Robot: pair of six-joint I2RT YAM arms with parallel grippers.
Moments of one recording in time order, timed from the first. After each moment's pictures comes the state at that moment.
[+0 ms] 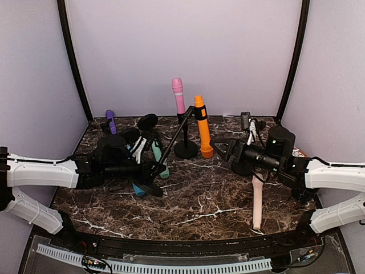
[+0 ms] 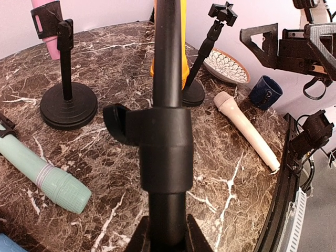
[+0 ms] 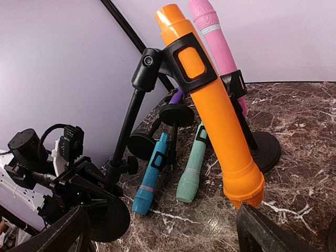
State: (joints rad) left arm -0.85 1.28 0.67 0.17 0.18 -0.30; right arm 0.80 1.11 0.59 0.39 -0.13 0.55
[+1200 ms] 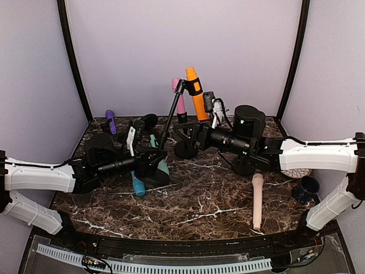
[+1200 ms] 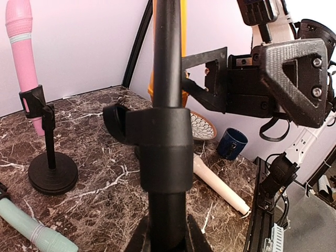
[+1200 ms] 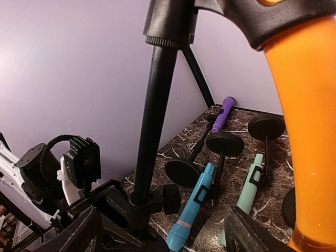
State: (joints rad) left arm -0.85 1.23 0.60 0.53 0.23 -0.33; right arm 0.98 1.43 1.00 0.39 -0.08 0.44
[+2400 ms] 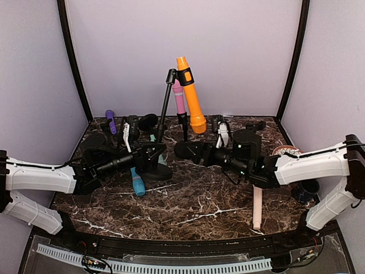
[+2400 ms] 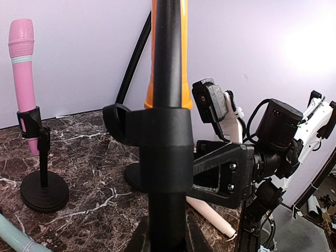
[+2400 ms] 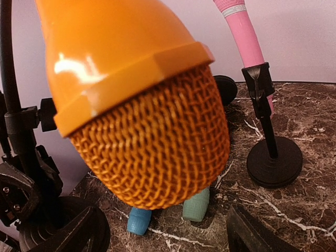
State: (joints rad) left arm -0.85 1.24 0.57 0.70 0.22 -0.41; right arm 0.99 1.45 0.79 0.52 0.12 0.53
